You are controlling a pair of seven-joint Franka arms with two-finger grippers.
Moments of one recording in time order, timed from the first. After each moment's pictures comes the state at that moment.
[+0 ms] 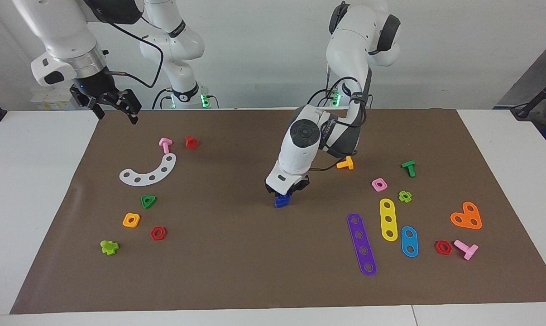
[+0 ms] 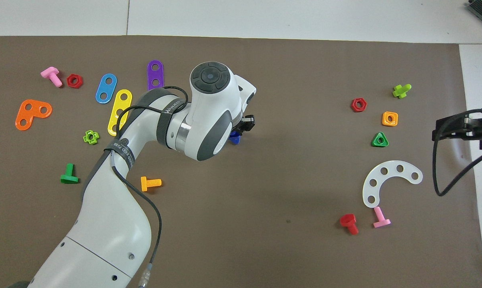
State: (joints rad) left arm -0.60 0.61 0.00 -1.38 -0.15 1.97 -0.60; right arm 0.08 -0.04 -0.11 -1.61 -0.02 1.54 0.18
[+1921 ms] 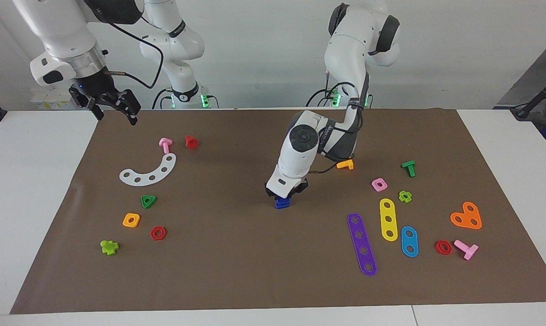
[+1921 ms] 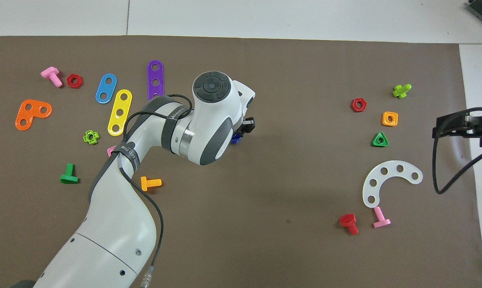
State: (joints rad) left arm -0.61 0.62 -0.01 -1.44 -0.15 2.06 -0.65; right arm 0.08 -0.04 -0.11 -1.61 -0.02 1.56 0.18
